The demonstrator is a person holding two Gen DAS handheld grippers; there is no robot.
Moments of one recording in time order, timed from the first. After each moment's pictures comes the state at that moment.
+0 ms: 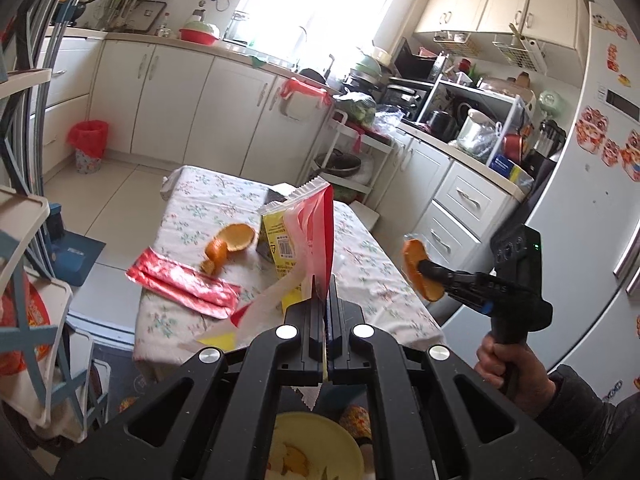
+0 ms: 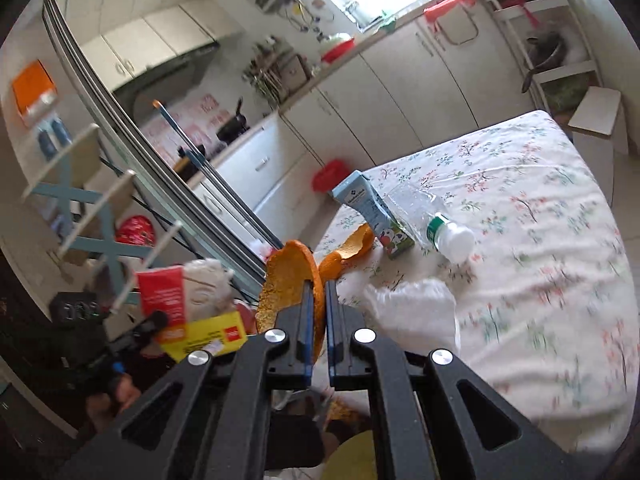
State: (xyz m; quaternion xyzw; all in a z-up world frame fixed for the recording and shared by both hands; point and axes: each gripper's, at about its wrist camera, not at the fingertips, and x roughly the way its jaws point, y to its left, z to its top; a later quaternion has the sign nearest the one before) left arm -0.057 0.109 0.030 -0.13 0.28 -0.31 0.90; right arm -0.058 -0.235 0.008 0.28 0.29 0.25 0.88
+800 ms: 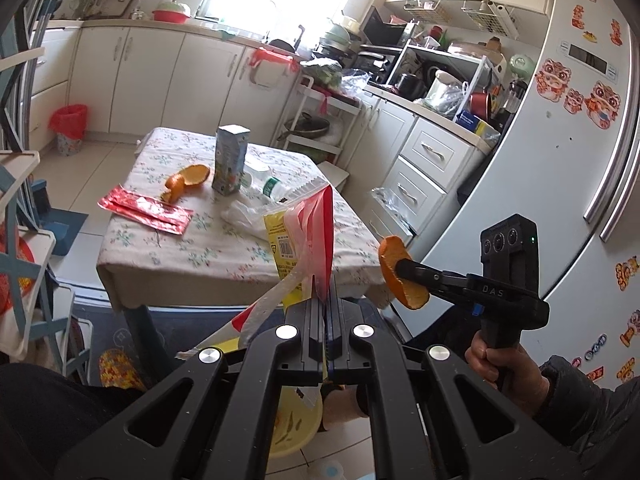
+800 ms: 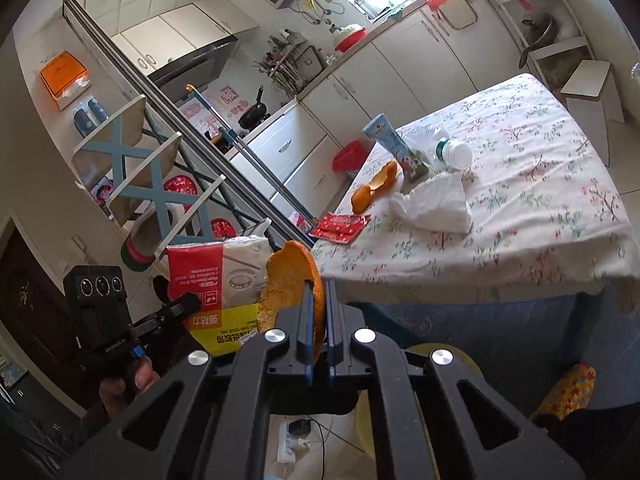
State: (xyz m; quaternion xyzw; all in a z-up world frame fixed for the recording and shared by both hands) left arm -0.167 0.078 0.013 -0.10 0.32 -0.35 0.88; right arm -0.167 -0.218 -0.011 0.28 0.31 0.27 0.87
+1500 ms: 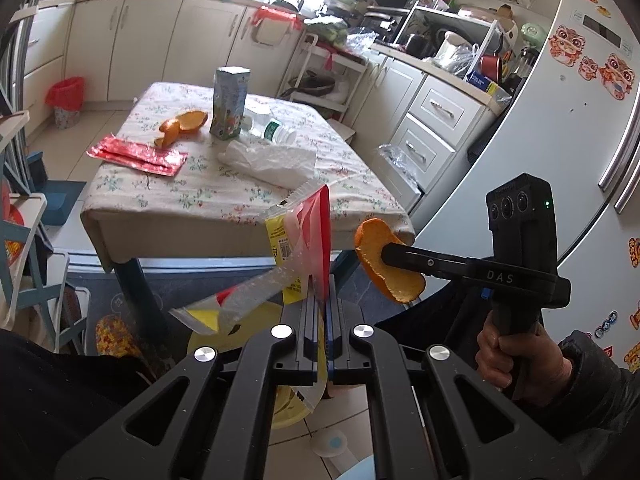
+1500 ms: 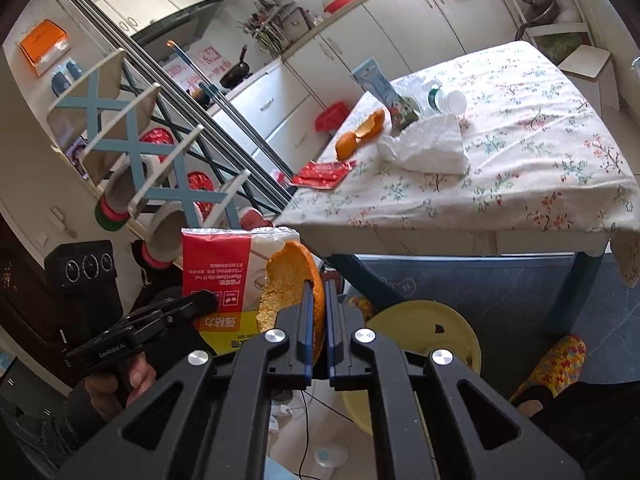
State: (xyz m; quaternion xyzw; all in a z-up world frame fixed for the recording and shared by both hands) left arm -0.164 0.057 -0.035 -0.07 0.39 -0.34 0.85; right arm -0.167 -0.191 -0.041 0.24 0.38 0.26 0.85
